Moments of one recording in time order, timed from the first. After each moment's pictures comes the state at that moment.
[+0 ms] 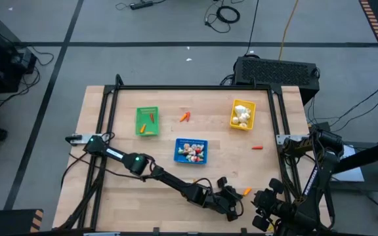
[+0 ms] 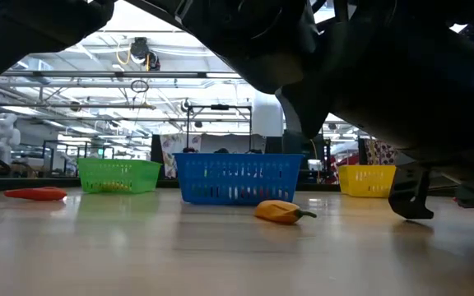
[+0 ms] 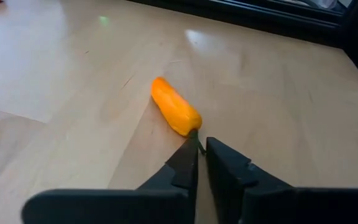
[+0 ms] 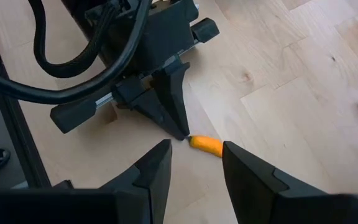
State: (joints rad) left arm -0.41 2.82 2.27 0.08 -0.47 -0.41; right arm 1.12 1.76 1.40 -1.31 0.55 1.67
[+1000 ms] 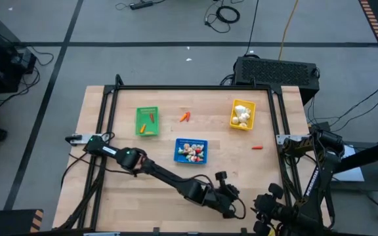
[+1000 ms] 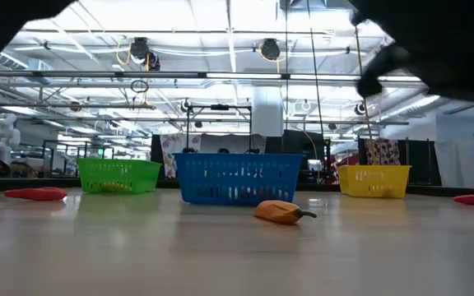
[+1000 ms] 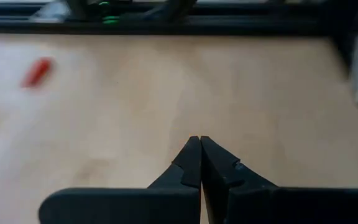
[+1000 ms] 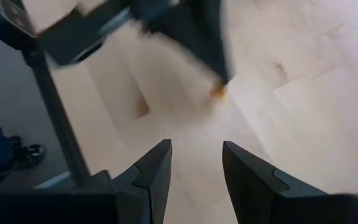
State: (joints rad) left arm -0.42 2.62 2.26 -0.21 -0.48 -0.25; right arm 1.14 1.76 1.40 -1.21 0.55 1.68
